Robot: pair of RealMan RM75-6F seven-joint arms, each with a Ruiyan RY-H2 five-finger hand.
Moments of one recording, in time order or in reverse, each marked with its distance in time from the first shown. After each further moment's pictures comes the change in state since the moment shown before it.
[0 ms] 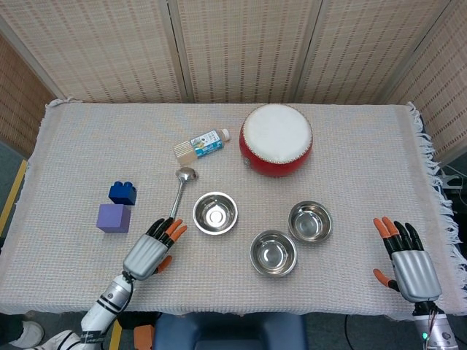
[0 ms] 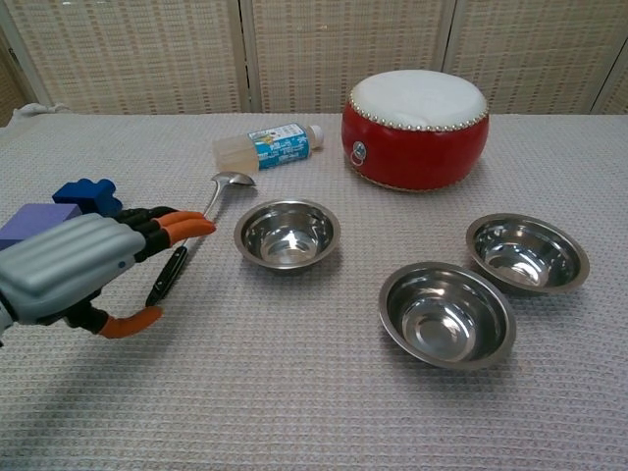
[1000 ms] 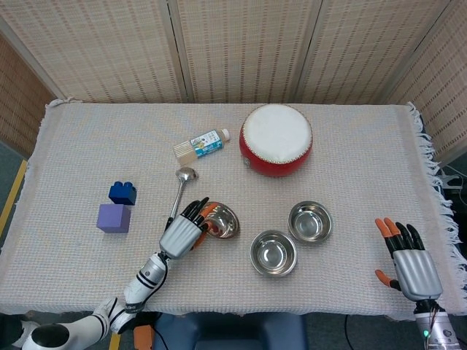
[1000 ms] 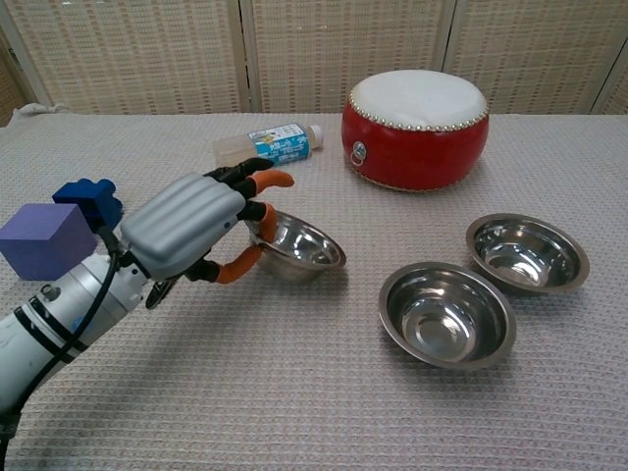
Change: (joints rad) left arm -0.225 -0.396 -0.025 0.637 0.081 0.249 -0.282; right arm 0.010 0.022 0.000 -0.025 0.047 -0.039 0.000
